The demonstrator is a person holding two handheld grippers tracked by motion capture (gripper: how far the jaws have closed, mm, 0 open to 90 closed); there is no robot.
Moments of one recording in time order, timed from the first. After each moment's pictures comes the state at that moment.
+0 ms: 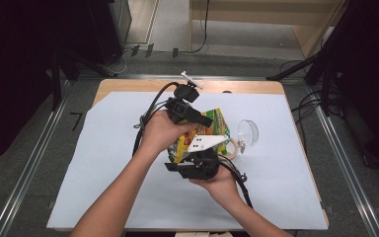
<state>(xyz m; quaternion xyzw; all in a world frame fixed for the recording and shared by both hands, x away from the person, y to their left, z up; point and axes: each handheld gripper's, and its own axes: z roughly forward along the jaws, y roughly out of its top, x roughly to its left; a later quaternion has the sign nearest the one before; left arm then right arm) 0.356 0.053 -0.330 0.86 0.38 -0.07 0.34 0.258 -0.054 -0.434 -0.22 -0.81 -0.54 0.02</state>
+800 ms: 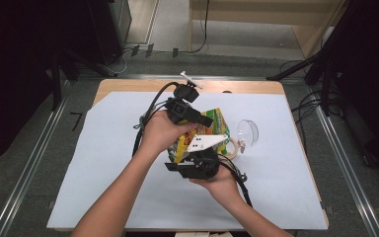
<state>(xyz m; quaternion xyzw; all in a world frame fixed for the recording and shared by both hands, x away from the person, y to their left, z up) 0.354 0.053 -0.329 0.85 0.38 -0.07 0.35 0.258 -0.054 -0.431 -0.22 -0.82 -0.53 0.02</state>
